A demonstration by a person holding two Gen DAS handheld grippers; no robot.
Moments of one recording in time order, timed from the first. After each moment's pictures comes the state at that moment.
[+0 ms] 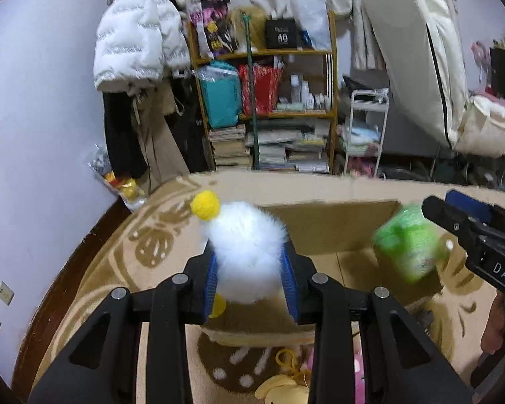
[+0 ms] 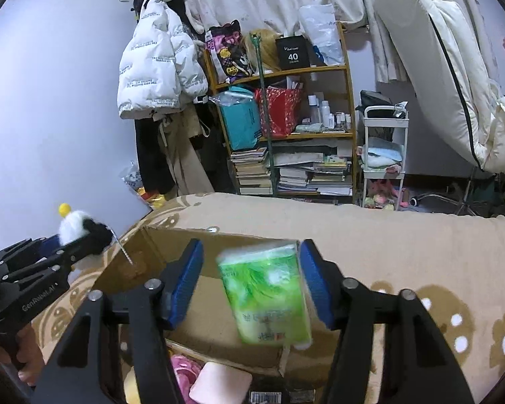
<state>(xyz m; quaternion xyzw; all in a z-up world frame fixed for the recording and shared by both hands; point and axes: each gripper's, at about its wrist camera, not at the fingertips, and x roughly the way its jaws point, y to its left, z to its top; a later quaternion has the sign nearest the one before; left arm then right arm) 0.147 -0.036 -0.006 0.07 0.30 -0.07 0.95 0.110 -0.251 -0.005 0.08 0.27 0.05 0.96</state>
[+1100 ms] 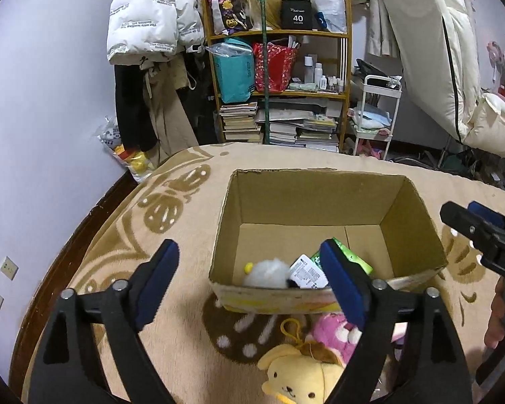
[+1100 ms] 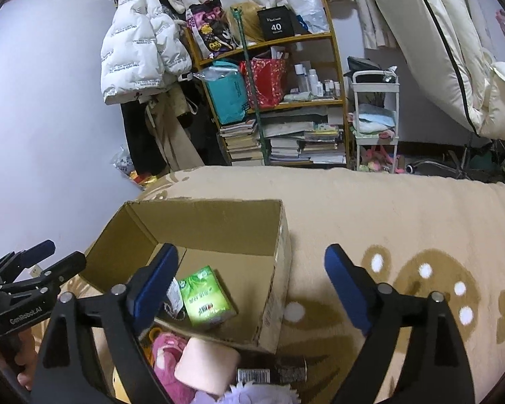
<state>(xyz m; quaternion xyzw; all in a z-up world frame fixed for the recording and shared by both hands) 0.125 -0.026 -0.013 0.05 0.34 -0.04 0.94 0.103 -0.278 -0.024 0.12 0.33 0.03 0.94</state>
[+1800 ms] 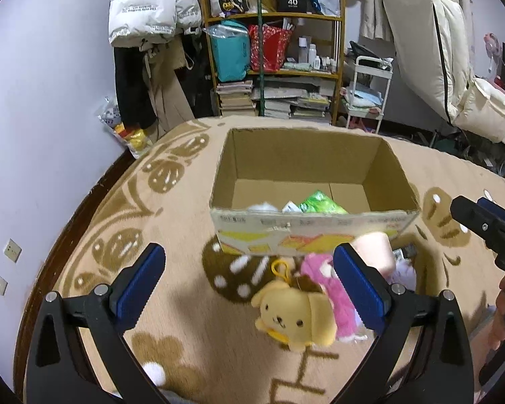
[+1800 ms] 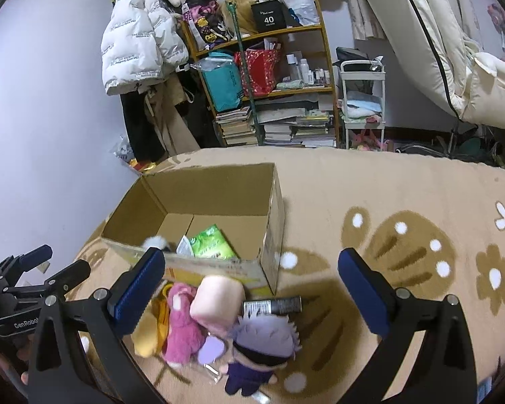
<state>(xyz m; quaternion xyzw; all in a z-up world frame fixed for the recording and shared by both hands) 0.064 -0.025 -0.012 0.05 0.39 -0.04 0.92 0.036 -0.274 -0.009 0.12 0.36 0.02 0.93</state>
